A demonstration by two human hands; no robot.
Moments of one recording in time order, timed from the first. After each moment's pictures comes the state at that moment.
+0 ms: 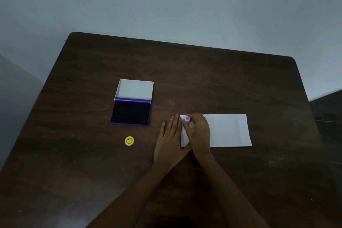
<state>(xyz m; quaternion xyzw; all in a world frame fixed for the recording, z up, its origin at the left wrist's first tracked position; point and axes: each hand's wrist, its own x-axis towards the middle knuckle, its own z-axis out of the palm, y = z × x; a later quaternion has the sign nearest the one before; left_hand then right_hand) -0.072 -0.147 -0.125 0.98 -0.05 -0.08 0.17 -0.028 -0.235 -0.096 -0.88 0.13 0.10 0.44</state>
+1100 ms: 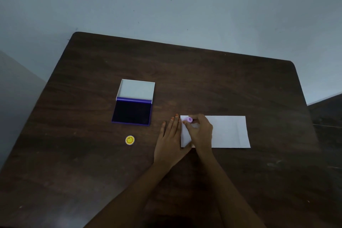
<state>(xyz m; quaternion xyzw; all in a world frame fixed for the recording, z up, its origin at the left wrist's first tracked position) -0.072 -0.146 -0.123 0.98 -0.06 -0.07 0.18 -0.023 -0.236 -0.090 -0.86 0.18 0.06 0.47</state>
